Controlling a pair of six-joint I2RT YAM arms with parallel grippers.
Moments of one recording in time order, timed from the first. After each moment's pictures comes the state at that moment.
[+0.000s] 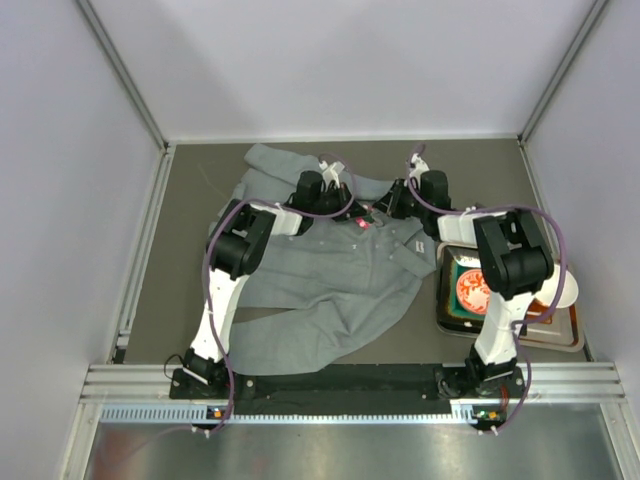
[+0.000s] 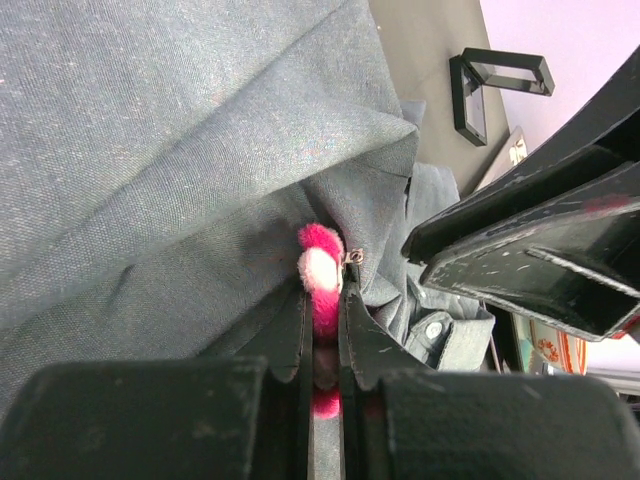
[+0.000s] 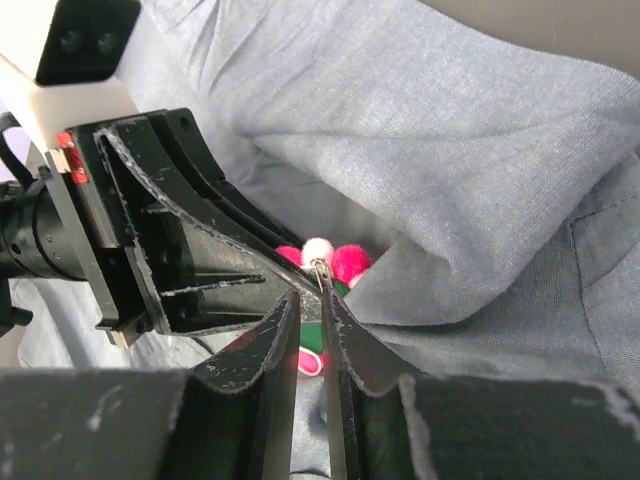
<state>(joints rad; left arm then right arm) -0.47 2.37 1.48 0.53 0.69 -0.75 0.26 1.92 1.01 0.48 -0.45 0.51</state>
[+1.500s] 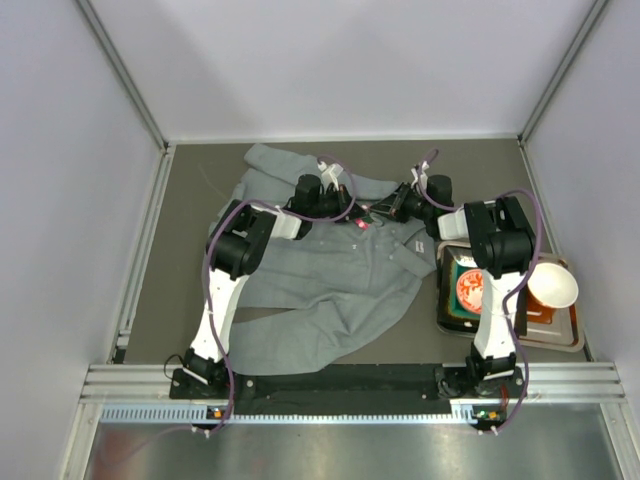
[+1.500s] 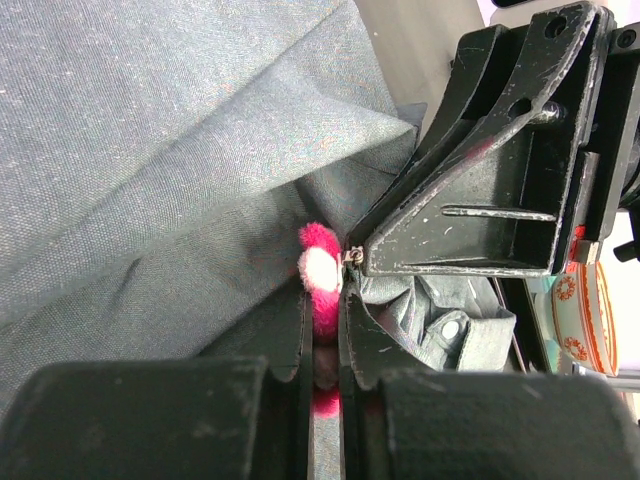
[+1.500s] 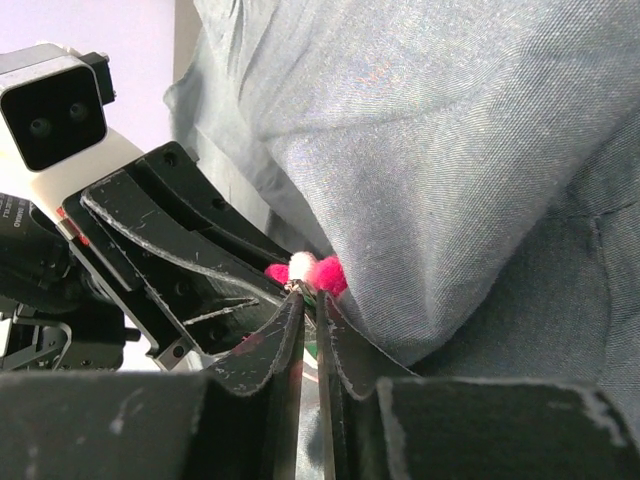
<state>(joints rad) -0.47 2.37 1.43 0.64 0.67 -0.71 0.18 2.14 1.07 0.67 -0.71 0.89</state>
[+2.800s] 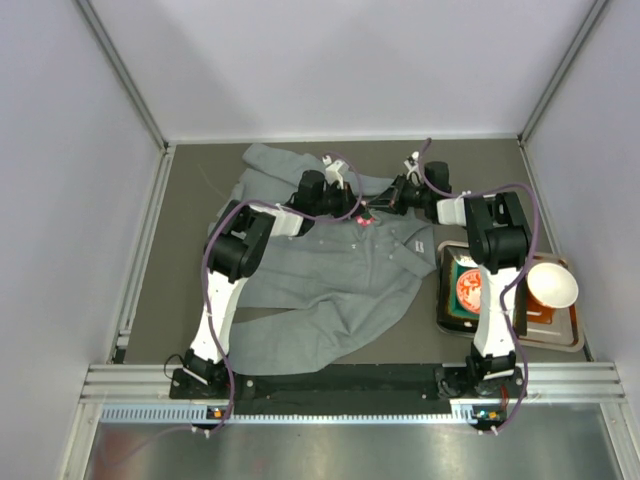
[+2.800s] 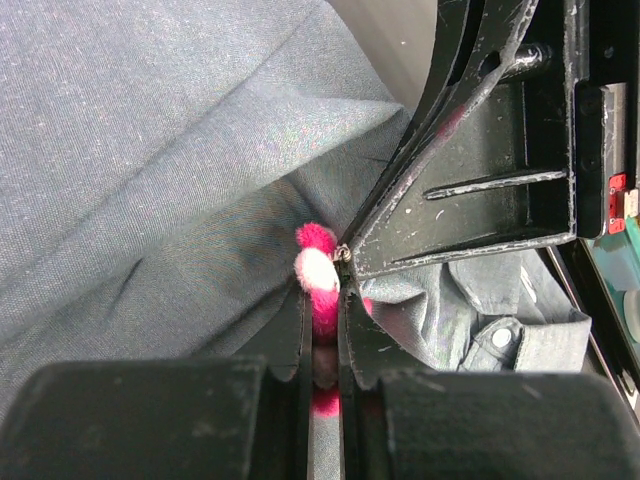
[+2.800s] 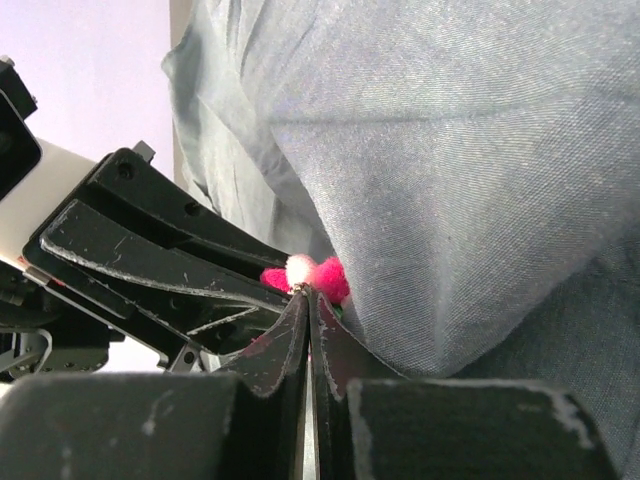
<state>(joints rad) -0.49 2.33 1.44 0.54 0.58 -0.49 0.17 2.20 1.27 0.41 -0.82 0.83</state>
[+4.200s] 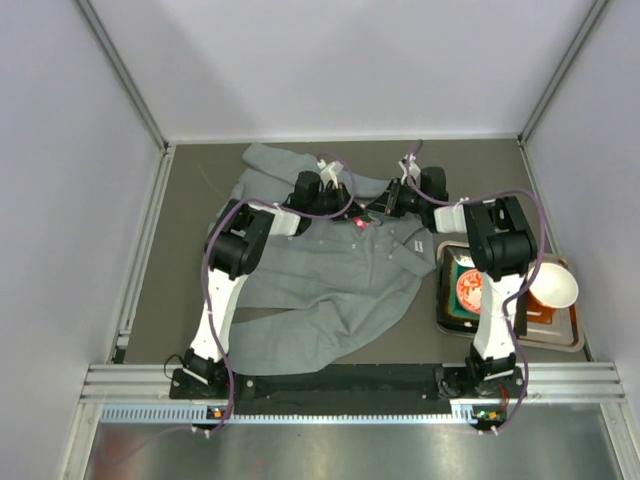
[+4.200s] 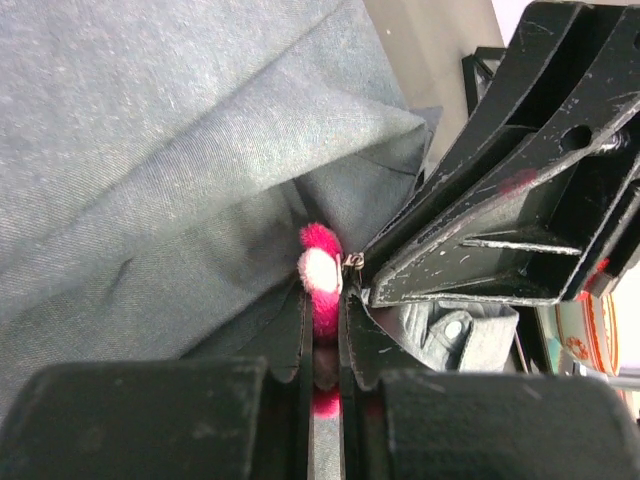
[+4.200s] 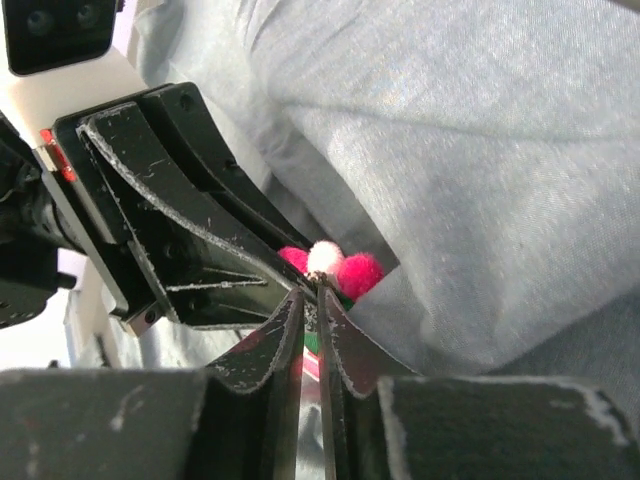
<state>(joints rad) -0.46 2.37 1.46 0.55 0.67 -0.68 0.22 2.11 1.18 0.47 -0.74 0.55</state>
